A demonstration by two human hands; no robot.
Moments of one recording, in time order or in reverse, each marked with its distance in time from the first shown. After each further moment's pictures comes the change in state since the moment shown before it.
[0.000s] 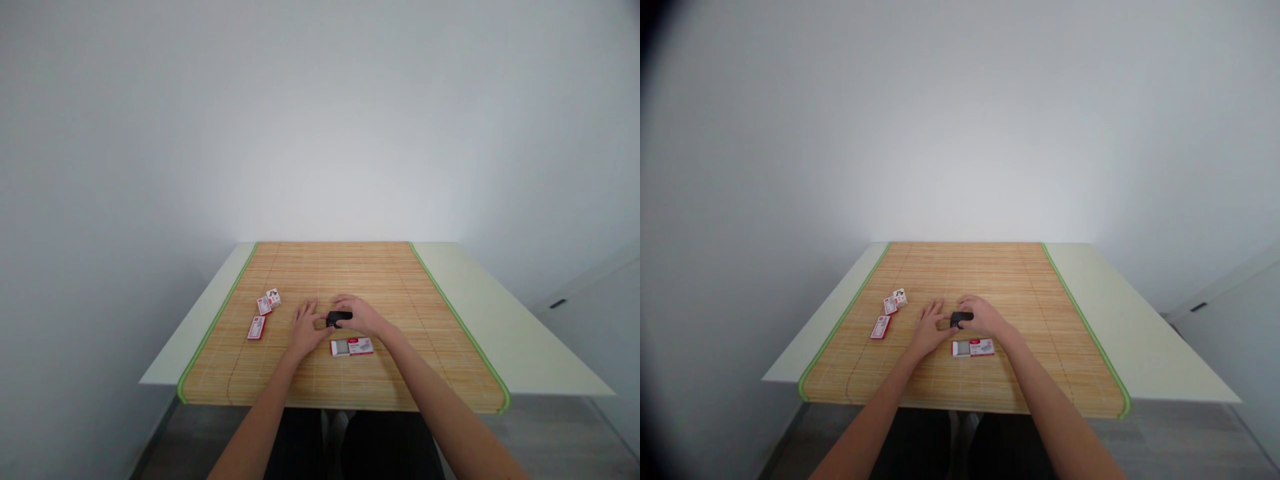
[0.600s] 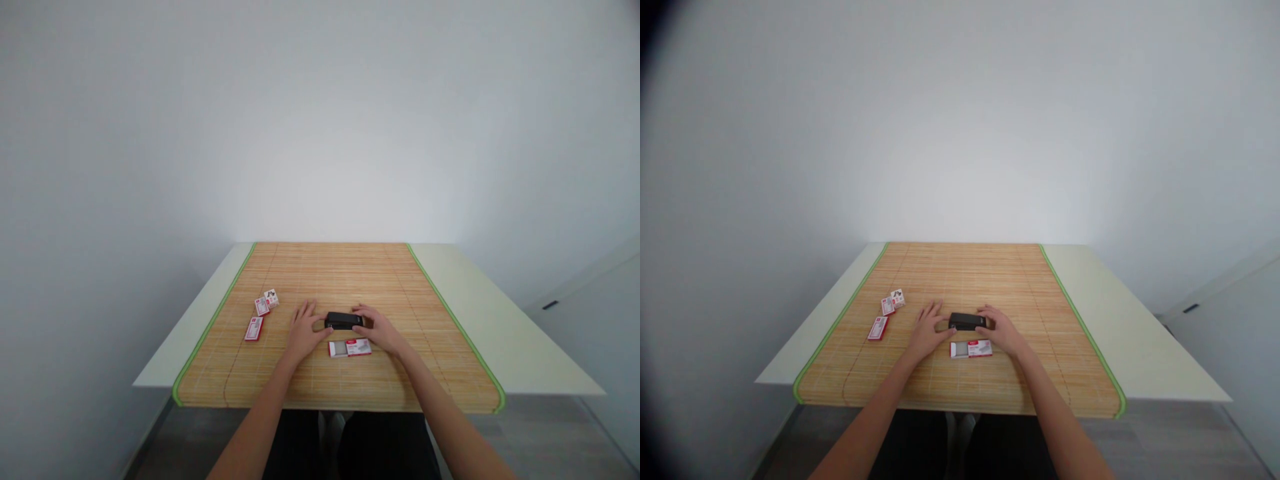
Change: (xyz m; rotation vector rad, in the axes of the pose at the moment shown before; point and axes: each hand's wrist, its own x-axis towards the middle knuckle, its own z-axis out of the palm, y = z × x) left_hand -0.003 0.010 -0.005 -0.034 0.029 0.022; right_hand -0.064 0.035 -0.002 0.011 0.176 0.170
